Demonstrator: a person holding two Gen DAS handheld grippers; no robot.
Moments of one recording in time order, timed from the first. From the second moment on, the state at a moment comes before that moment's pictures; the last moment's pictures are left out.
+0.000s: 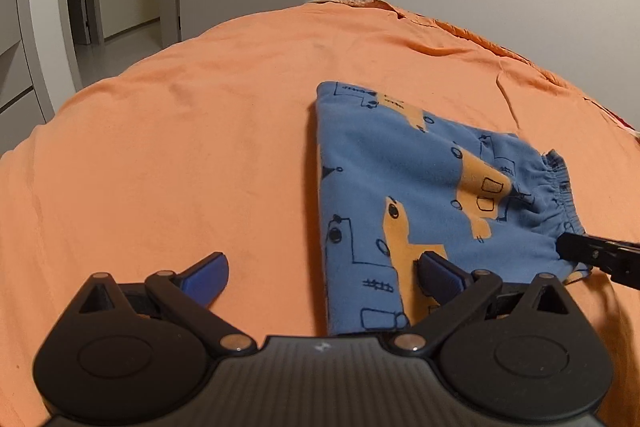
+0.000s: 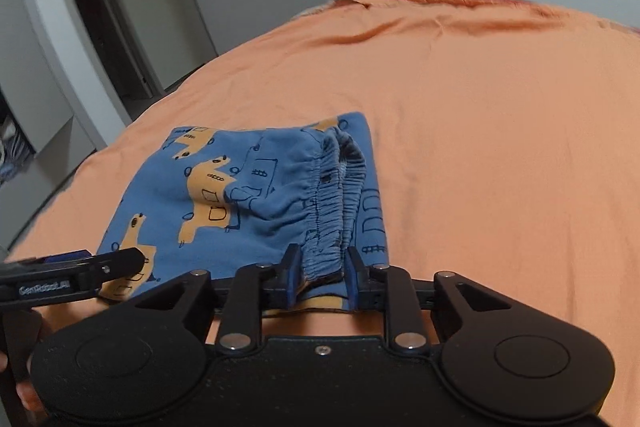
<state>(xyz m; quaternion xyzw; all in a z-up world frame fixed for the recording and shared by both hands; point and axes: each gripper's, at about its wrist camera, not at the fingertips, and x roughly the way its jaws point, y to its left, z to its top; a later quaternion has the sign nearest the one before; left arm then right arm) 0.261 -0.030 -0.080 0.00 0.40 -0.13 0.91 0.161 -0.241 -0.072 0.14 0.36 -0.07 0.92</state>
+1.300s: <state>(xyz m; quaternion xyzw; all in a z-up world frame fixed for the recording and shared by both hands) 0.265 -0.024 -0.056 -0.01 0.32 -0.13 0.94 0.239 -0.270 -0.039 -0.07 0.25 -0.07 0.96</state>
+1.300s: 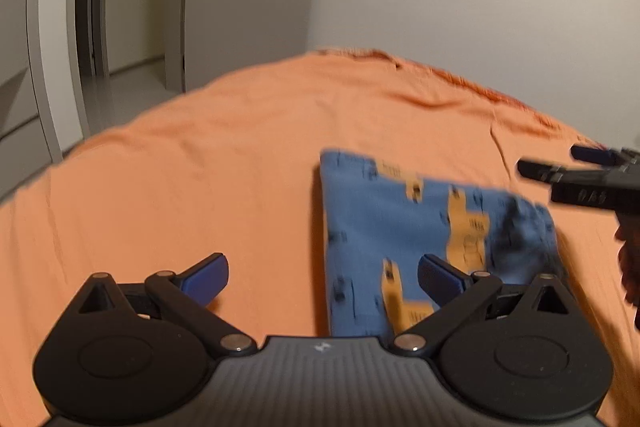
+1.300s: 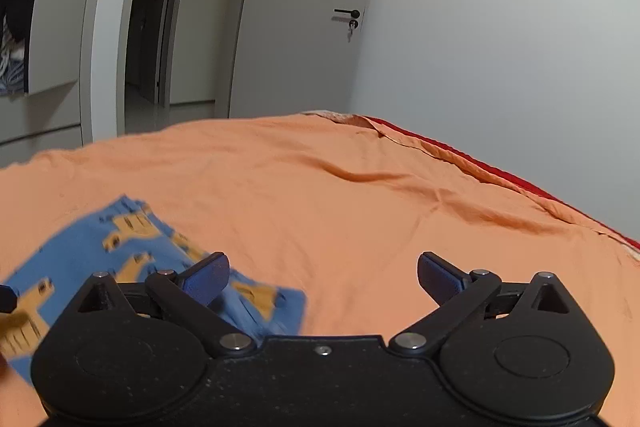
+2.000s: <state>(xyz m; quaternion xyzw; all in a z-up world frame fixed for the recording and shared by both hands) 0.338 -0.058 -0.064 0.10 0.28 -0.13 0.95 0.238 -0.242 -0.073 -0.23 0.24 -0.09 0.94</state>
